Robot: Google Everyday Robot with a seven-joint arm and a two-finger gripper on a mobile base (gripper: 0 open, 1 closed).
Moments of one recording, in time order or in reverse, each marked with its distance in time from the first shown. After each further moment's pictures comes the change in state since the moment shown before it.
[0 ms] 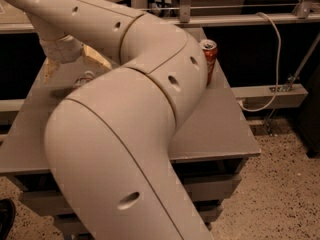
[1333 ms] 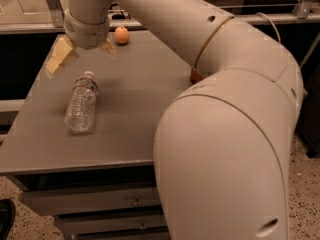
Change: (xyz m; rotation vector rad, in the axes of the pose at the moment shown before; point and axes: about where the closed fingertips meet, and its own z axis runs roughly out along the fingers) arm 0.018 -0.024 -0.053 -0.388 -0.182 -0.586
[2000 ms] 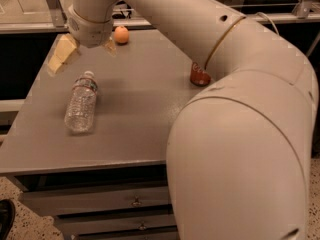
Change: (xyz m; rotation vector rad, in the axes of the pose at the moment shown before) arm 0.004 0.000 -0.009 -0.028 -0.033 -0.044
